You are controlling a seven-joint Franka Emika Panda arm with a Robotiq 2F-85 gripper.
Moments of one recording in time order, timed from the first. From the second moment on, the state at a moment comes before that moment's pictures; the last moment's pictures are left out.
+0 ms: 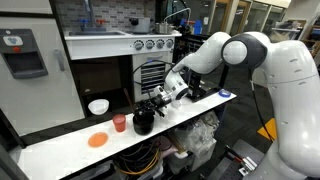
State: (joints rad) arm 0.01 0.59 -0.01 -1.99 1.55 1.67 -2.60
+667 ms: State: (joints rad) arm 0.01 0.59 -0.03 -1.98 1.55 1.67 -2.60
